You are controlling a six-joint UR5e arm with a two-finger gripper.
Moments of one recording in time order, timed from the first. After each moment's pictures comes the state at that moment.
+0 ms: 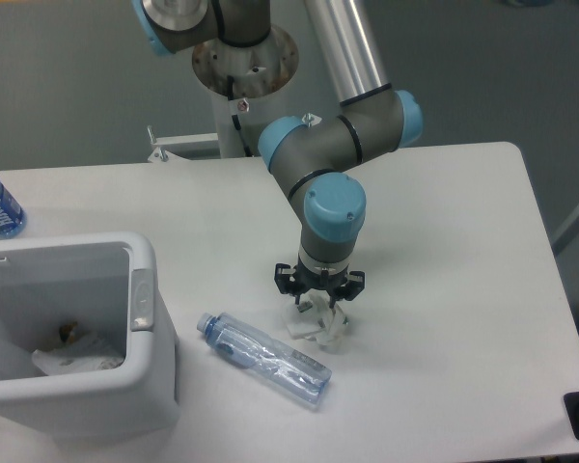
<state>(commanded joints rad) 2.44 -2.01 -1.77 -0.92 1.58 0.55</state>
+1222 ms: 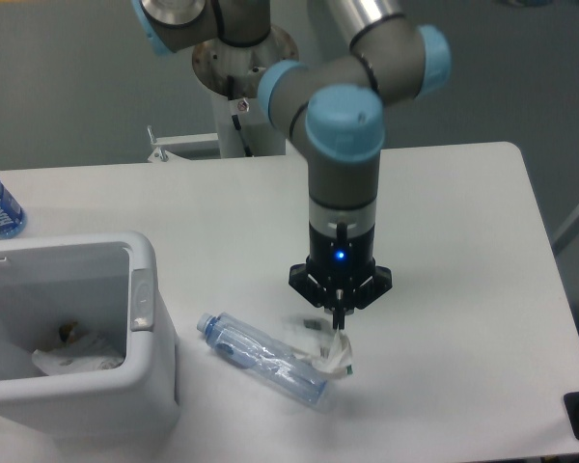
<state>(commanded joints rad) 2.43 -1.88 -1.37 -0.91 1.27 0.25</state>
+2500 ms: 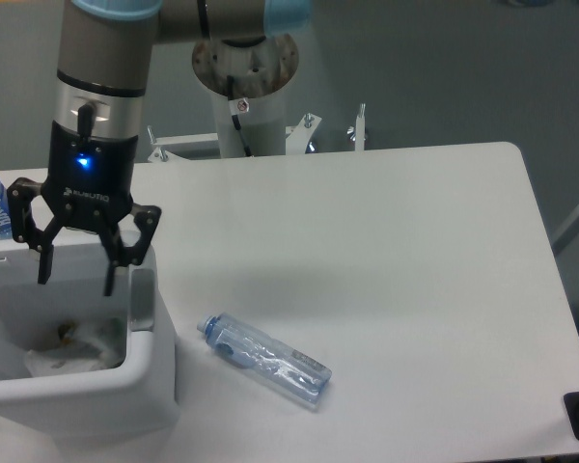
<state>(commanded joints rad) 2.21 -1.75 -1.46 -0.89 1.24 -0.07</state>
